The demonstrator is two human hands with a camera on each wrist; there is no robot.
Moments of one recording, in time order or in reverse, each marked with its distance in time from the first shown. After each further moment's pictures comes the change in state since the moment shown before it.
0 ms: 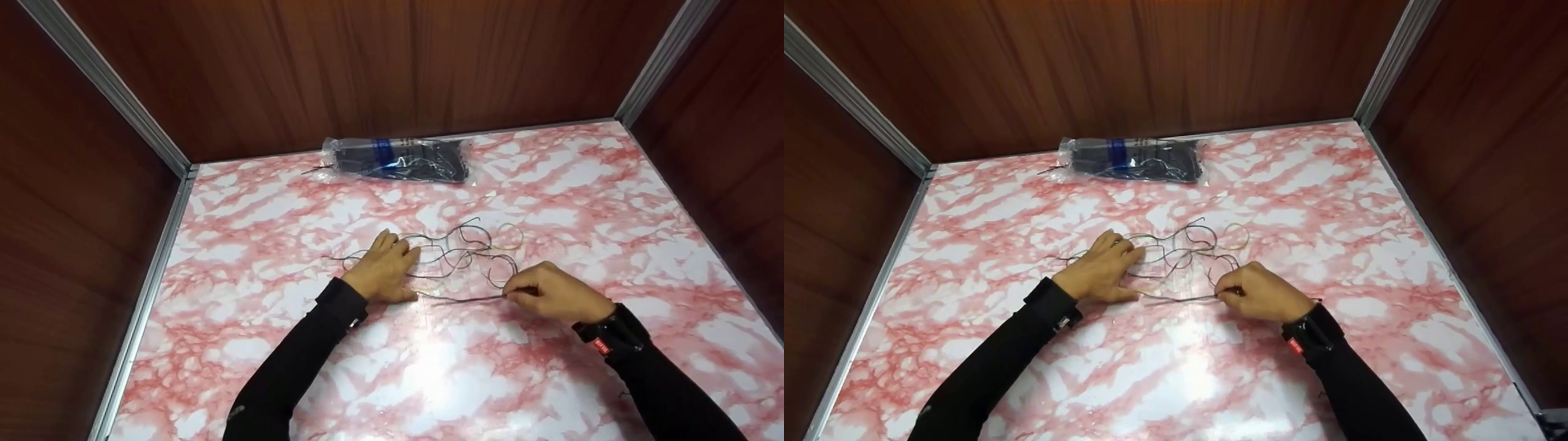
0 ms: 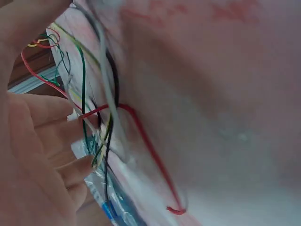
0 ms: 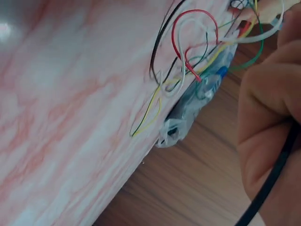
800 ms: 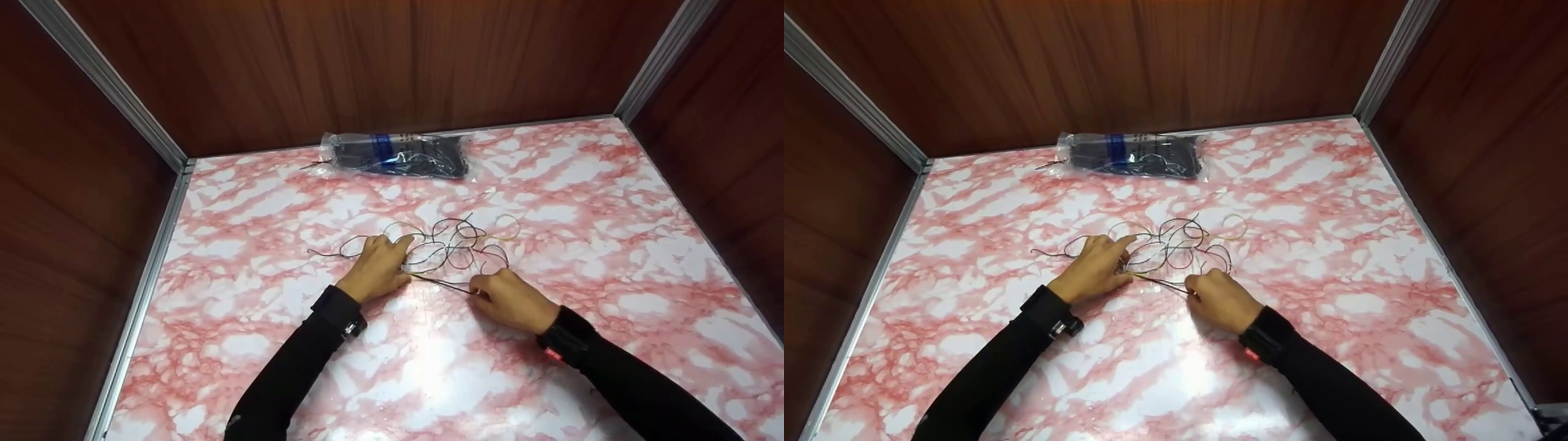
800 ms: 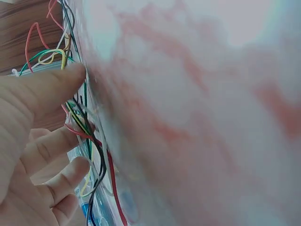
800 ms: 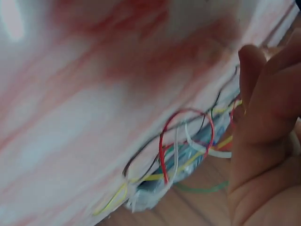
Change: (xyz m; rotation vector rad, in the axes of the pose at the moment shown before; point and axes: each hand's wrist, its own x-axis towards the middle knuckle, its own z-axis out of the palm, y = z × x) left_hand -0.008 0.000 0.013 -0.255 0.230 -0.123; right_hand 0.038 -0.018 0.062 -0.235 0.145 0.050
